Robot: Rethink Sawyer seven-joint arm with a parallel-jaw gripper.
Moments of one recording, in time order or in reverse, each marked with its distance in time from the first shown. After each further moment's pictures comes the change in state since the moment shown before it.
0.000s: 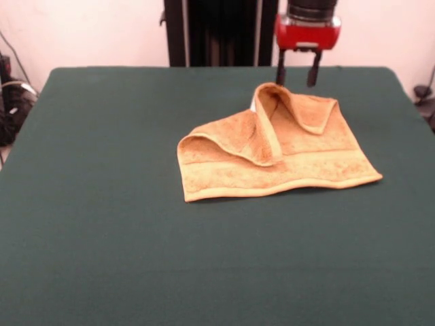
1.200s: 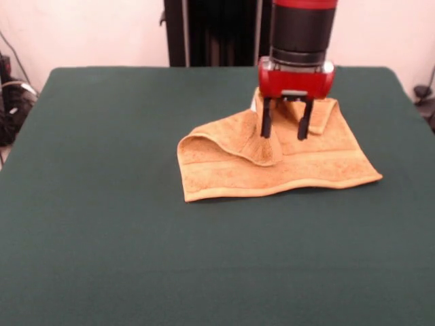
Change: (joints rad) arm -0.090 0.100 0.026 -0.325 0.005 0.134 0.000
